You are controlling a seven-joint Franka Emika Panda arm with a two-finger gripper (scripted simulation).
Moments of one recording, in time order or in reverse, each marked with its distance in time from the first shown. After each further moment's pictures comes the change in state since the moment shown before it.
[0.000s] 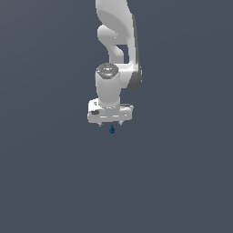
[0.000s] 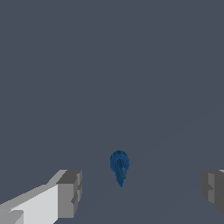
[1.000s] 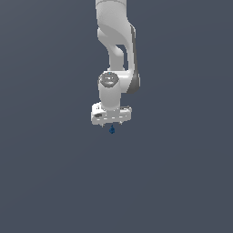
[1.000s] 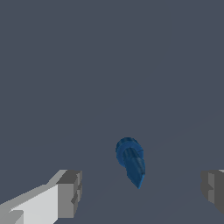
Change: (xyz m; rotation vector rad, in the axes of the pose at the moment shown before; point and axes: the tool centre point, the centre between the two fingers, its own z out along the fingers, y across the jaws) arm -0.031 -0.007 0.047 0.010 -0.023 -0.049
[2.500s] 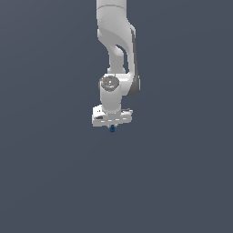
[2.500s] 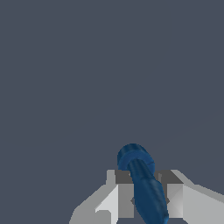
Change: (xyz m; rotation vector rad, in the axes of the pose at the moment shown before) arm 0.005 -0.002 0.012 0.001 -0.002 -0.001
